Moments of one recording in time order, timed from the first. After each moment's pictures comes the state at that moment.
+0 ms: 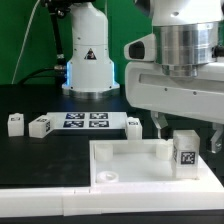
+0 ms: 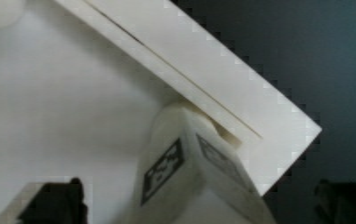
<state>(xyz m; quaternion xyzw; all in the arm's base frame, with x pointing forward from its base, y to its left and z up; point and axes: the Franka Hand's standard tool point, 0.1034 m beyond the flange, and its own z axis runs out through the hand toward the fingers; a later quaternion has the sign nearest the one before) 0.626 0.123 0.078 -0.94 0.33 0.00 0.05</state>
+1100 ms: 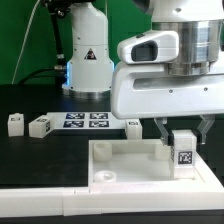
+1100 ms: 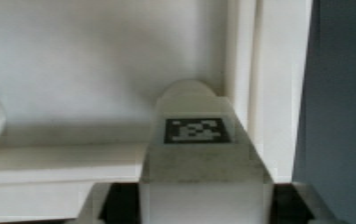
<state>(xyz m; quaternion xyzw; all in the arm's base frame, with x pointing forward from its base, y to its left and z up) 0.629 0.115 0.079 -1.00 0.04 -0.01 0.03</state>
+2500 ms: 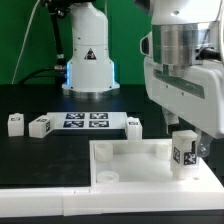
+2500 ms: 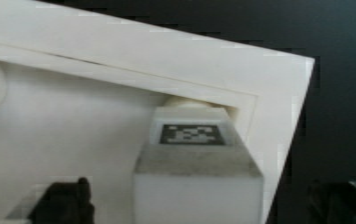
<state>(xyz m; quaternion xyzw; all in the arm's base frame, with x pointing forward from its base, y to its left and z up) 0.628 0.120 0.078 -0.81 0.59 0.01 0.04</state>
